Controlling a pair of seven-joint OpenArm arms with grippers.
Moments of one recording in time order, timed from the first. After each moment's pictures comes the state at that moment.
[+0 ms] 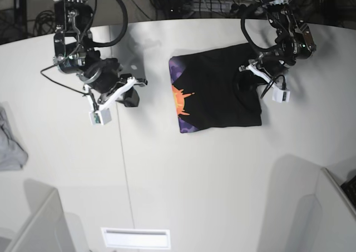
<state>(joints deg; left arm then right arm) 11.1 -1.6 -30.7 87.0 -34.7 -33.2 56.1 -11.7 9.2 -3.4 110.2 34.2 0.7 -55.0</state>
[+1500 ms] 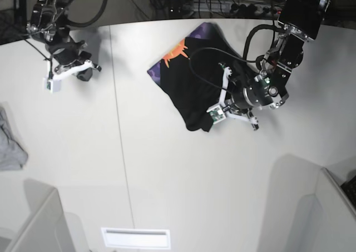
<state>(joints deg) -5.9 -25.5 25.2 99.7 -15.4 -33.1 58.4 -23.8 3.3 21.2 110.3 34.7 1.0 -54.8</state>
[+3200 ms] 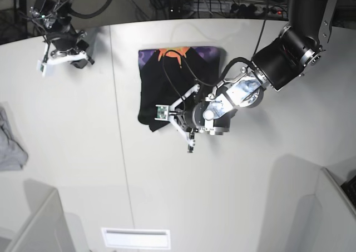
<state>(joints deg) -29.1 -18.4 55.7 79.3 -1.8 -40.1 42.5 -26.2 -3.5 29.1 110.5 34.2 1.0 -54.6</state>
